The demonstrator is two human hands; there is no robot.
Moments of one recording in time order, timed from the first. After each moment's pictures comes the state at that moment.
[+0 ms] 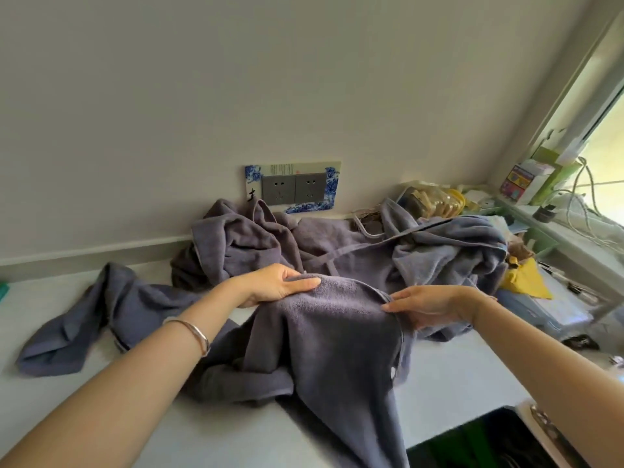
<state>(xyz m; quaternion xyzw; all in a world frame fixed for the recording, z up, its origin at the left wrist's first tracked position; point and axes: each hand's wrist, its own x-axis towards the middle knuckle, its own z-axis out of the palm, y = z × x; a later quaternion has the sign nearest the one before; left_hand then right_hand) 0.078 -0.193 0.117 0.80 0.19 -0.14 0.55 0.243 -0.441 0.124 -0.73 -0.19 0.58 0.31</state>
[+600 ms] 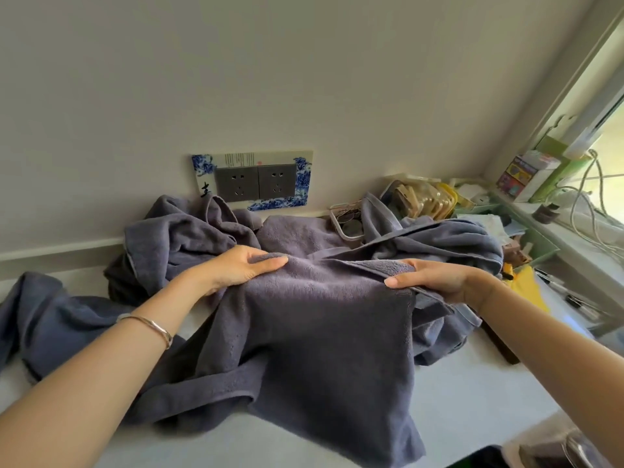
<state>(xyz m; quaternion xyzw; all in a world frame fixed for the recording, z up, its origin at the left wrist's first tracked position) 0.169 -0.166 0.093 0.79 0.19 -0.07 0.58 0.349 -0.448 0.139 -0.68 -0.24 0.57 0.39</state>
